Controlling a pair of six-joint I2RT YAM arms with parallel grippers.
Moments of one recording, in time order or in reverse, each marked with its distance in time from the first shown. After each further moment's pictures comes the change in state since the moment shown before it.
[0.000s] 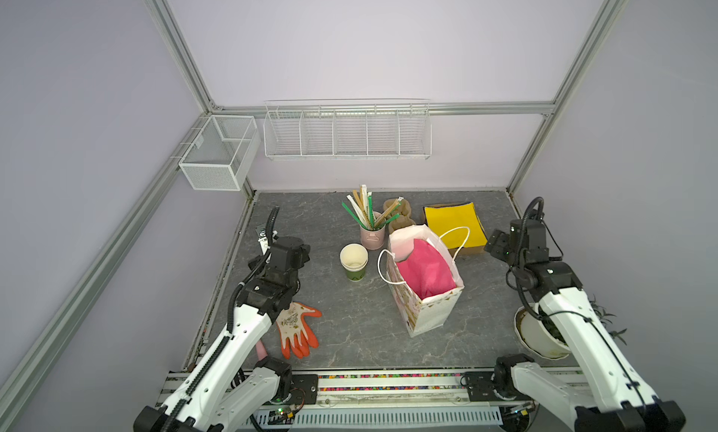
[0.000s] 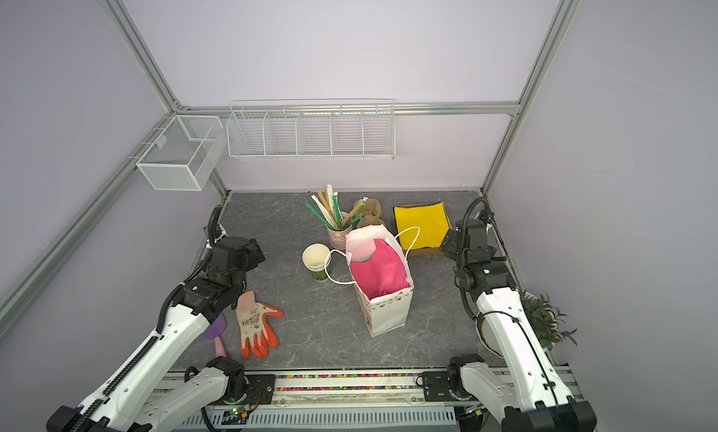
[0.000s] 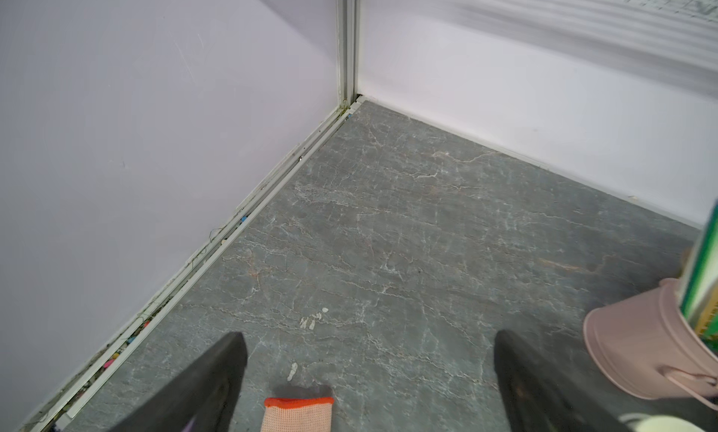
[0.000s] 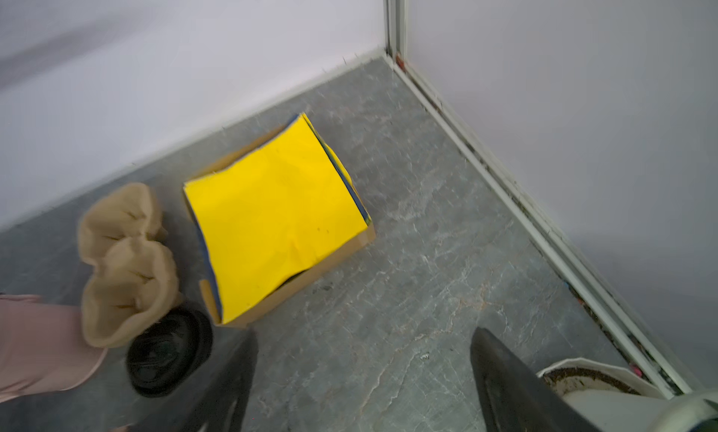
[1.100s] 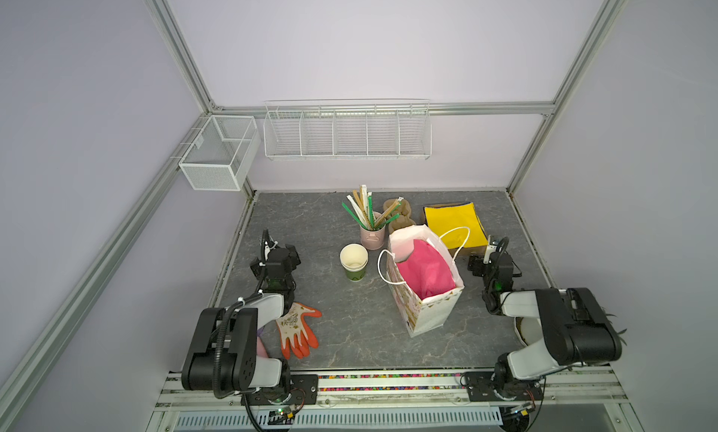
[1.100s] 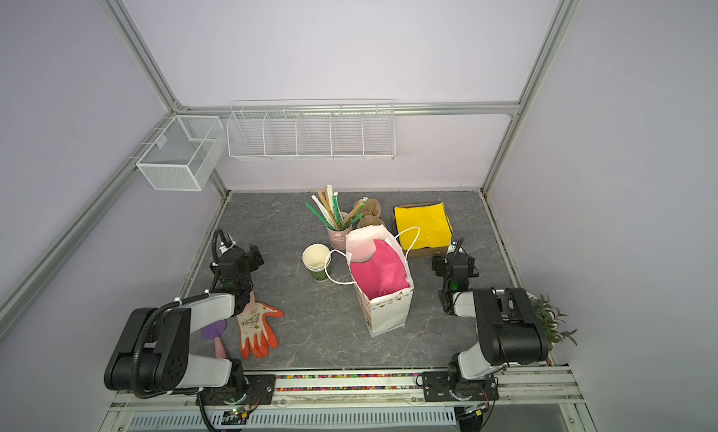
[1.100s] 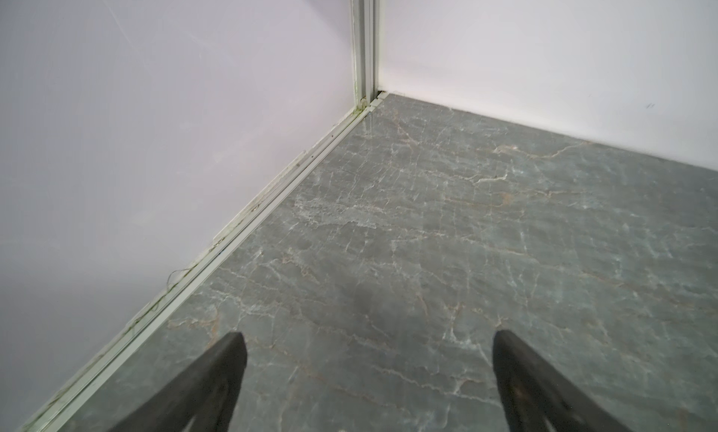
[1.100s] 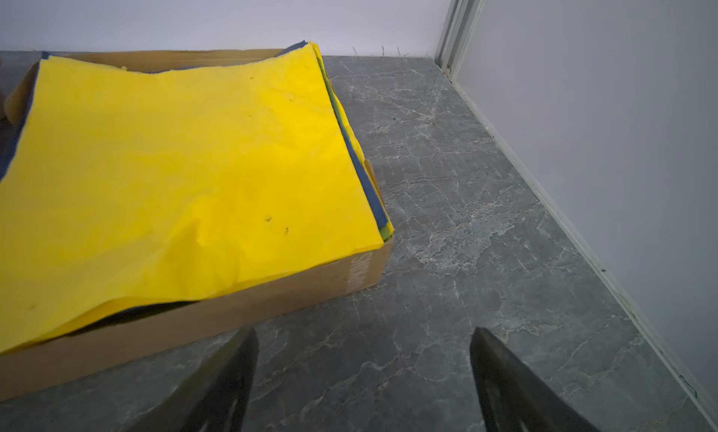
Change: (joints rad) left arm 0.272 0.507 -0.389 1.149 0.187 0.346; right arm -0.076 0.487 -0.582 1.366 -0.112 -0.447
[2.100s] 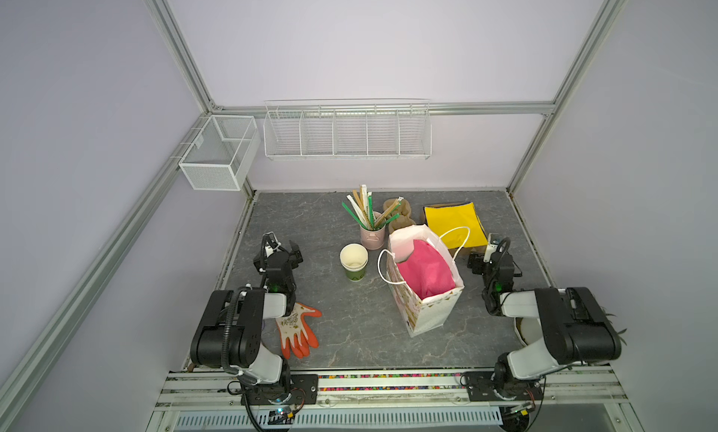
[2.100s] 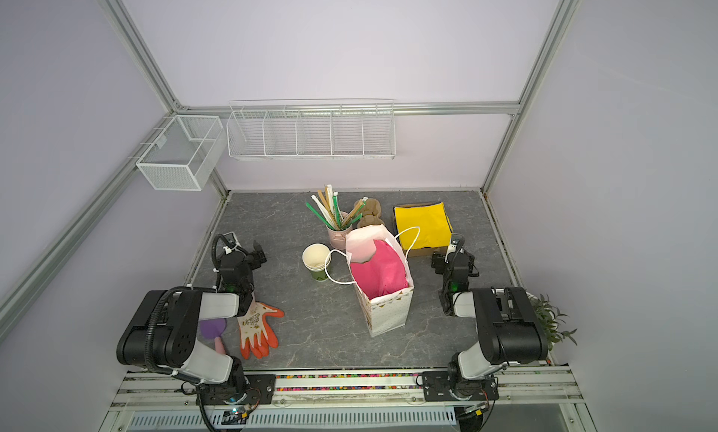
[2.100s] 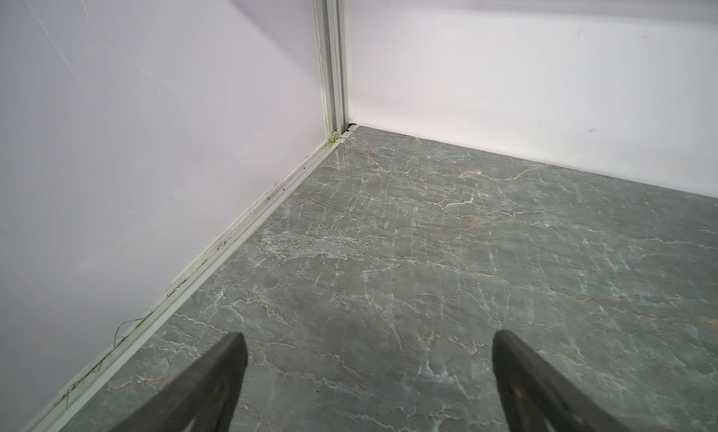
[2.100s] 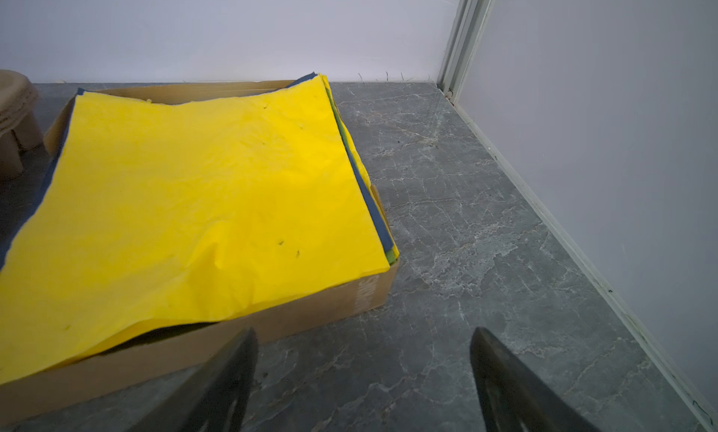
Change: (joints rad) left arm 0.006 0.082 -0.027 0.215 0.061 0.060; right arm -0.001 -0.001 -0.002 0.064 -0.008 -0.002
